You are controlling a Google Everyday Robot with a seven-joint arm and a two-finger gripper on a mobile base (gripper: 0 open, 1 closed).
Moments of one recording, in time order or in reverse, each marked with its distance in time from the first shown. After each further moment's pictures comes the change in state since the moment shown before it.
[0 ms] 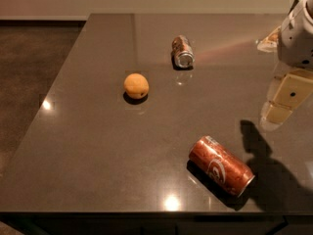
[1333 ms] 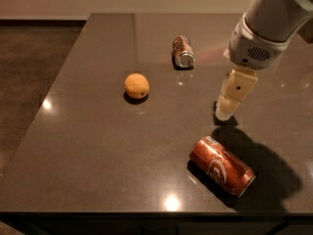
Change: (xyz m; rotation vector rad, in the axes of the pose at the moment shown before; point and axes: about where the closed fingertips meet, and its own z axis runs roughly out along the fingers) arm -0.046 -0.028 0.061 -0.071 -0.016 0.066
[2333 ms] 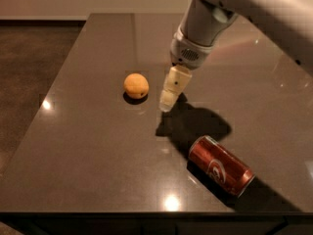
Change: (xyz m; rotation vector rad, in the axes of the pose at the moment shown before) arm -0.114 -0.015 0.077 -0.130 -0.114 -0.017
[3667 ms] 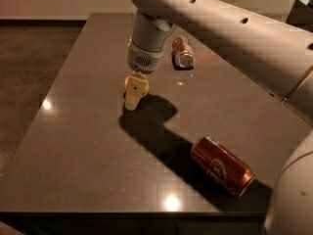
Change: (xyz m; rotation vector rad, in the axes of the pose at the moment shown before) arm -0.079 -0.001 0.066 -0.043 0.044 -0.102
